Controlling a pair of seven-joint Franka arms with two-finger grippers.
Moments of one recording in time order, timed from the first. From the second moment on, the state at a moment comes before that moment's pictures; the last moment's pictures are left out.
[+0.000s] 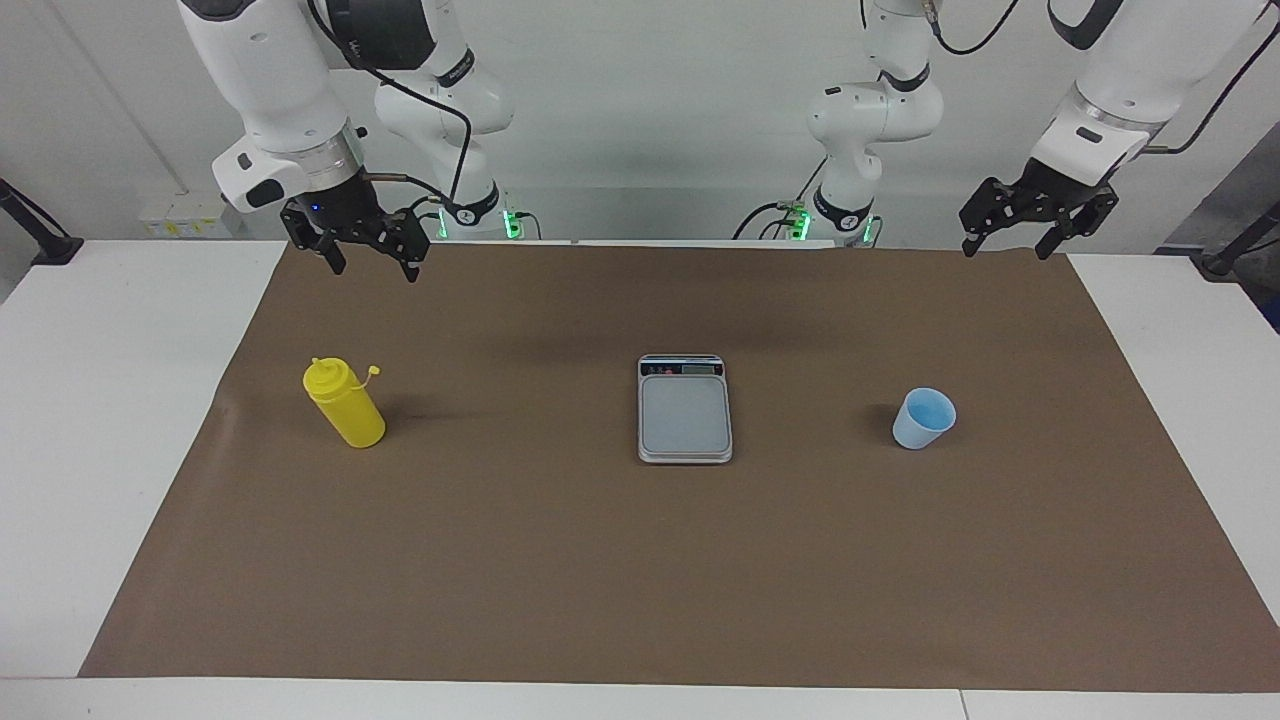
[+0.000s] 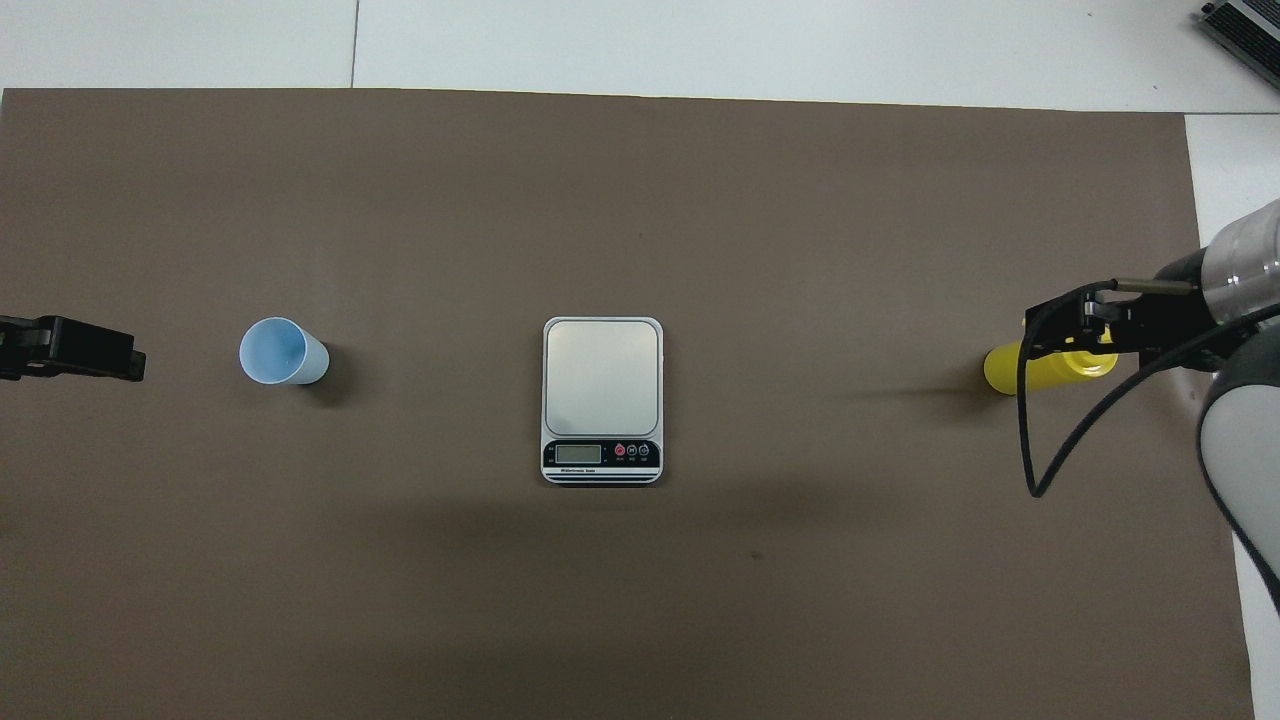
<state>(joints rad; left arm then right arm) 0.02 -0.09 -0.08 -1.63 -0.04 1.51 0.02 0.06 -0.01 0.01 -1.60 0.00 1.54 0.20</state>
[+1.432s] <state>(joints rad) 0.07 0.06 -0.07 -1.99 -0.04 2.11 -0.16 0.06 -0.01 0.01 -1.60 0.00 1.54 0.20</state>
